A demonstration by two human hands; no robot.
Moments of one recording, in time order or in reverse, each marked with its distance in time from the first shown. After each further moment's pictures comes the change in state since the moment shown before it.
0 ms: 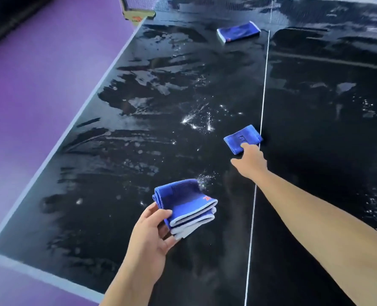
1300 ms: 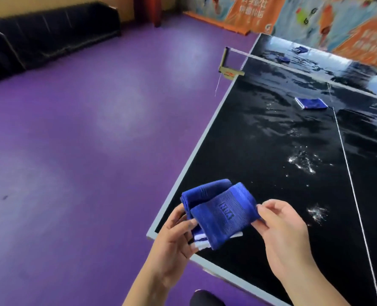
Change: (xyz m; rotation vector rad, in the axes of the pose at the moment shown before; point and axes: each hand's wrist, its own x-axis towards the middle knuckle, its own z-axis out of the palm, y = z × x) left_hand -0.043 0.208 -0.449 -0.217 -0.546 0.205; right_hand -0.414 -0.458 0.145 1.239 0.136 0.065
